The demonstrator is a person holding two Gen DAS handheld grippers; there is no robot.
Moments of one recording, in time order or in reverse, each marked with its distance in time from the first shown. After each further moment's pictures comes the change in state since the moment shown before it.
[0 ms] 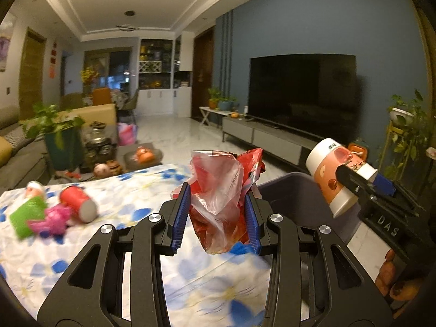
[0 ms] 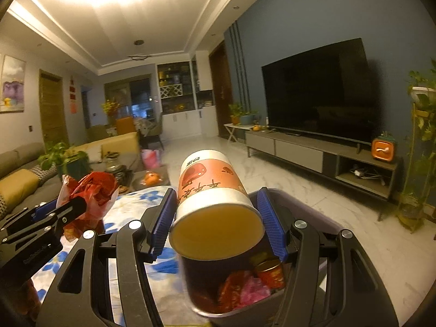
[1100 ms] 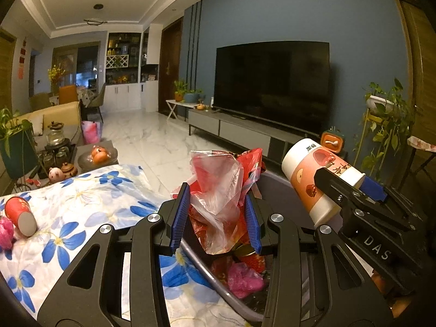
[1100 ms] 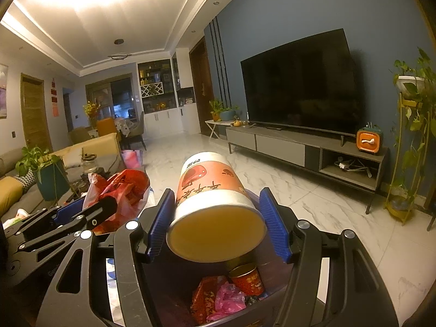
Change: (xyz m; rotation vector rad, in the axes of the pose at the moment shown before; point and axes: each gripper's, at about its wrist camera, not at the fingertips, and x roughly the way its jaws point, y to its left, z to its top) left arm 0.080 -0.060 -0.001 0.046 0.041 -0.159; right arm 0.028 -0.035 0.003 0.039 0.019 -0.083
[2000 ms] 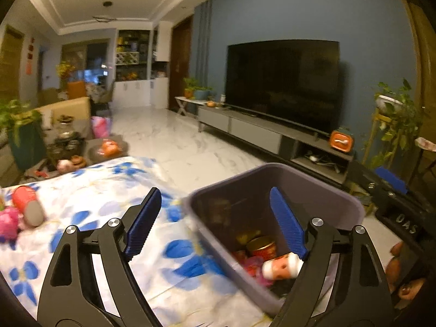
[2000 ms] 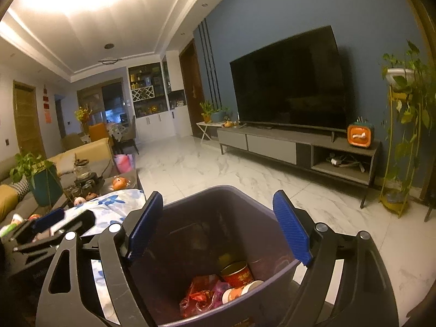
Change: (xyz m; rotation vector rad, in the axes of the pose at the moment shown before) left arm -0.012 0.025 -0.018 -0.029 0.005 0.082; right arm -0.012 -0.006 -0.005 0.021 -0.022 -0.043
